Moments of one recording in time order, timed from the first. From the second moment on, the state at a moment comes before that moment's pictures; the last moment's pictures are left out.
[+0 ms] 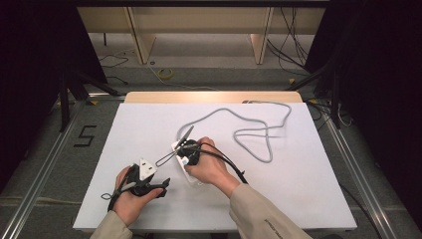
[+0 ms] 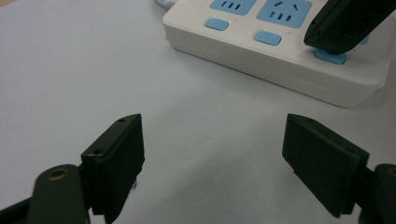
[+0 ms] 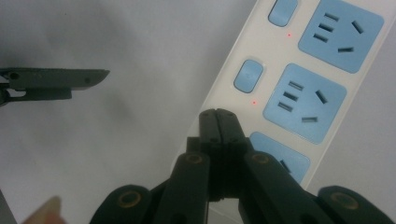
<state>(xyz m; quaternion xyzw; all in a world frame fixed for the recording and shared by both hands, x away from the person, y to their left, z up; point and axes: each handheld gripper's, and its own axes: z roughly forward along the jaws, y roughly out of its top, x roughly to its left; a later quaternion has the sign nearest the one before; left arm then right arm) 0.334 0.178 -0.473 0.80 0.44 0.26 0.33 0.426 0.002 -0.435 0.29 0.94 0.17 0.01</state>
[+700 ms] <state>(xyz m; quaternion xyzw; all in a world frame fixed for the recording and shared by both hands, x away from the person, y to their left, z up) 0.333 0.178 -0.473 0.80 0.44 0.26 0.33 0.426 0.004 -0.436 0.29 0.94 0.17 0.02</state>
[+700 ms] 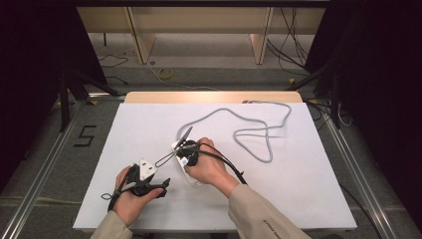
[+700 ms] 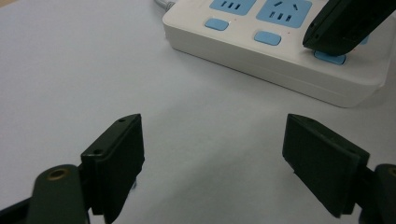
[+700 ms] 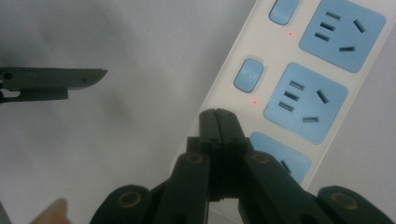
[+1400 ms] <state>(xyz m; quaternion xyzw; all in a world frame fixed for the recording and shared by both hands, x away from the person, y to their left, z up) 0.333 0.179 -0.473 0.80 0.44 0.26 0.33 0.425 0.004 -0.436 0.29 0.94 0.16 0.02</state>
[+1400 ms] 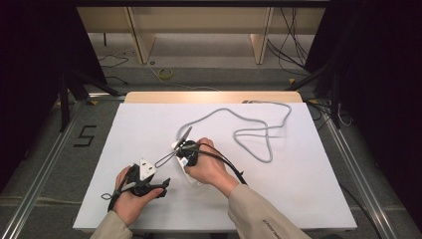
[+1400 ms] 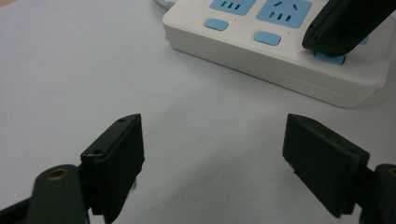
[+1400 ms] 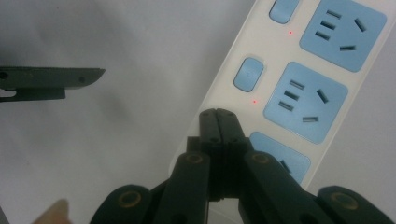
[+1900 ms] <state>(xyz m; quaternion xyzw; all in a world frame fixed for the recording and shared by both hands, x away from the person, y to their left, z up) 0.334 0.179 -0.473 0.80 0.44 0.25 0.33 0.422 -0.002 -0.437 0.28 0.94 0.19 0.02</state>
